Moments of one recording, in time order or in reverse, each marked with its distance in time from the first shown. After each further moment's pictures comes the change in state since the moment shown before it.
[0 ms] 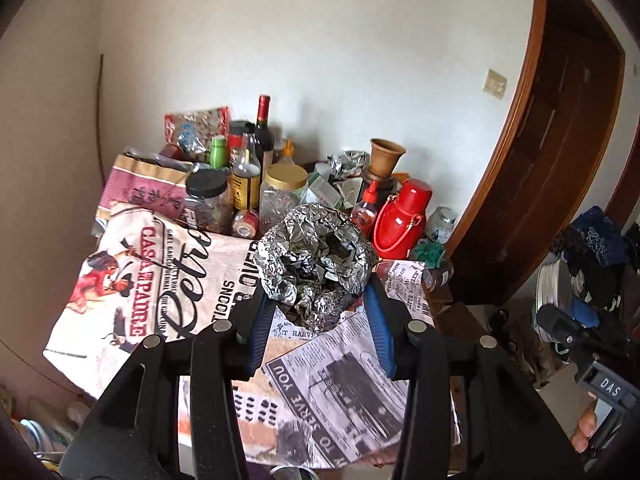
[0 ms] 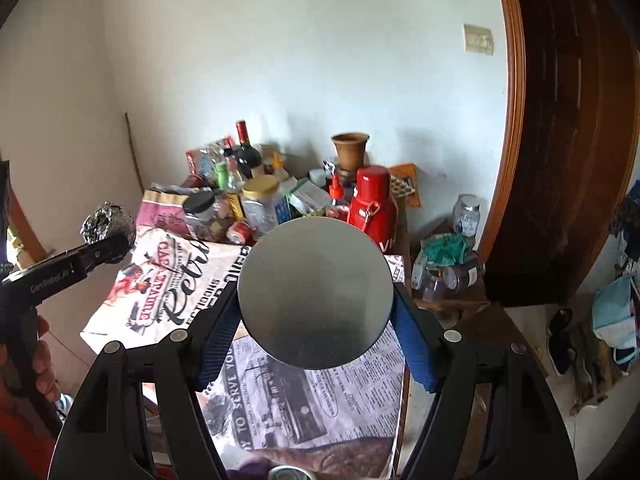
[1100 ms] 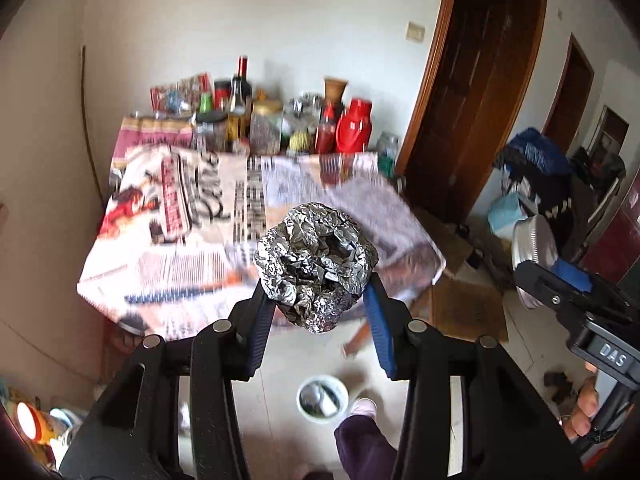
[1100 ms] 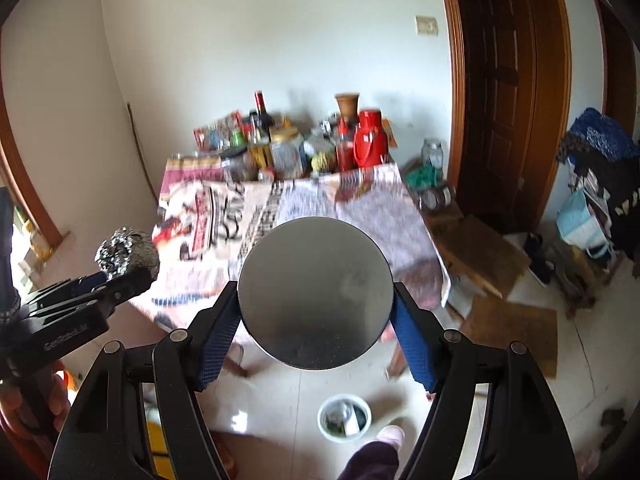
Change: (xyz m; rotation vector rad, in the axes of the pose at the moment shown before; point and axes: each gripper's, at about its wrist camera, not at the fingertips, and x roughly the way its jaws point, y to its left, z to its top) left arm -0.176 0.097 -0.172 0.178 0.141 -0.182; right arm -0.151 0.160 -0.167 0.146 0.039 -0.148
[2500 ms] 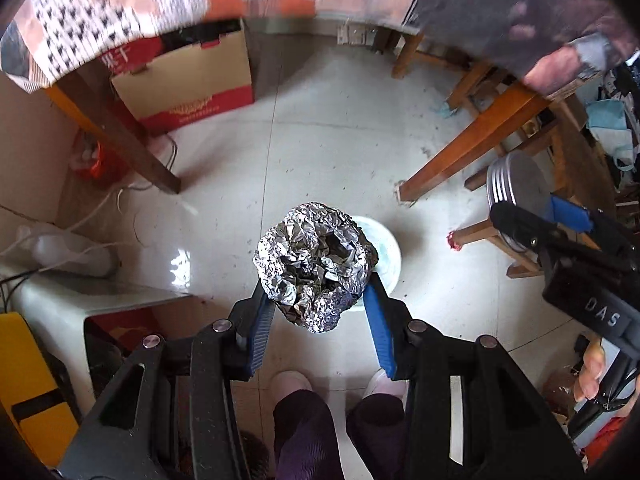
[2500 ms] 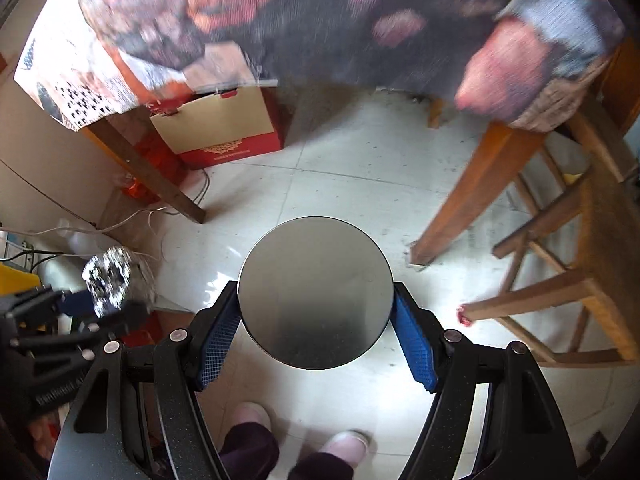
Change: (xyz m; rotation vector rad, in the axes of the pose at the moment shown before) left arm 0.341 0.038 -0.320 -0.190 0.549 0.160; right arm 0.340 -0.081 -0.277 -0.177 0.501 0.116
